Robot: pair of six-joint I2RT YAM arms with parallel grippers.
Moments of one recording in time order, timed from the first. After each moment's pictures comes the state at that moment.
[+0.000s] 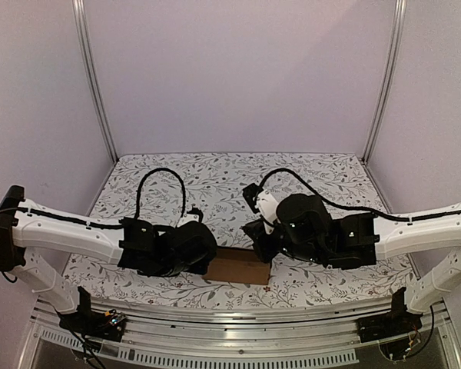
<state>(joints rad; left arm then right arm) -1.25 1.49 0.92 -0.50 -0.56 -0.94 1.27 1.40 0.96 -0.06 0.42 0.29</state>
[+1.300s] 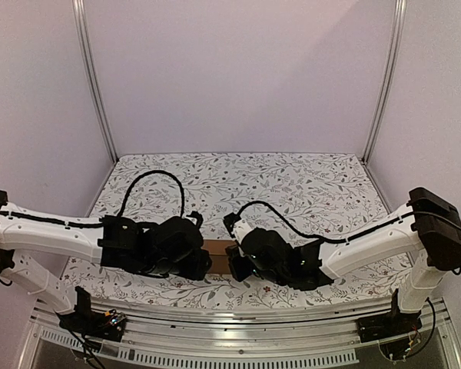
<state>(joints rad) -1.26 1.39 0.89 -0.52 -0.39 -0.87 1.28 1.77 0.94 0.26 0.44 0.42</state>
